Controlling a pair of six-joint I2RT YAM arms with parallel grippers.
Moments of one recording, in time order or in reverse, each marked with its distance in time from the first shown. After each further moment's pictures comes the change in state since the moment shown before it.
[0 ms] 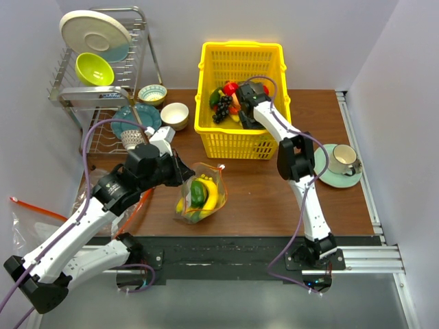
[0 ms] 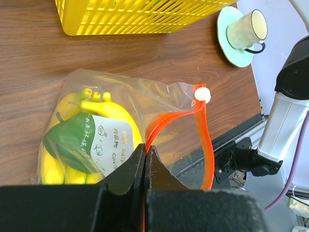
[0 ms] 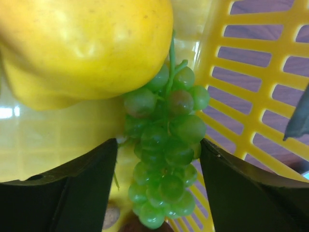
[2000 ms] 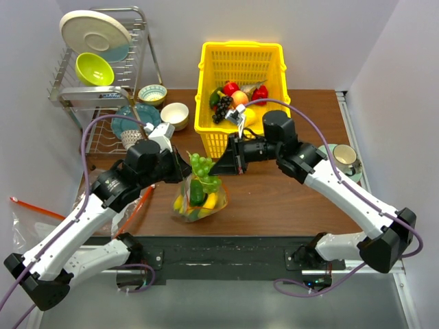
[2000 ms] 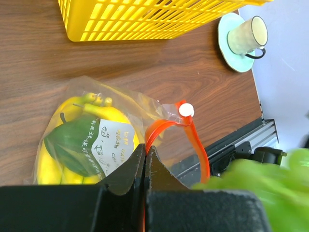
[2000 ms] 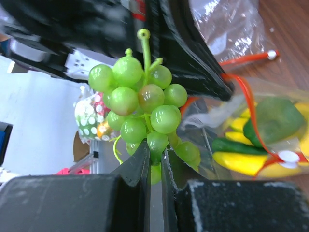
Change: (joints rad) left arm 0.000 0.033 0.062 -0.039 -0.020 -0.002; right arm 0.318 -1.271 -1.110 0.705 -1.277 0.492
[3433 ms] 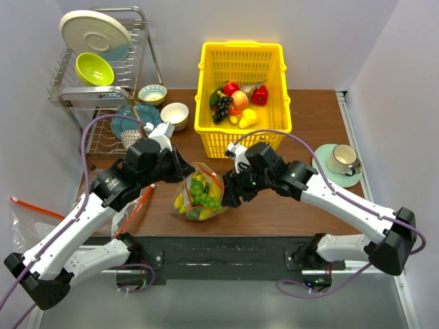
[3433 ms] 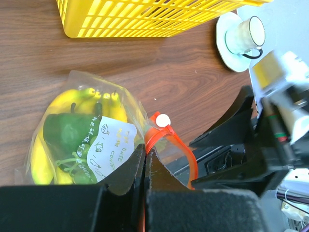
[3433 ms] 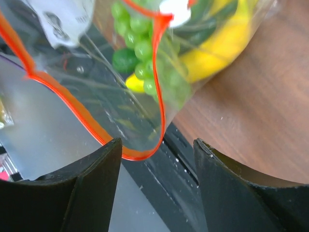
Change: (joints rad) left arm 0.000 0.009 0.017 -0.014 0.010 -0.025; right arm 0.156 -0.055 -0.182 -0.354 0.502 -0.181
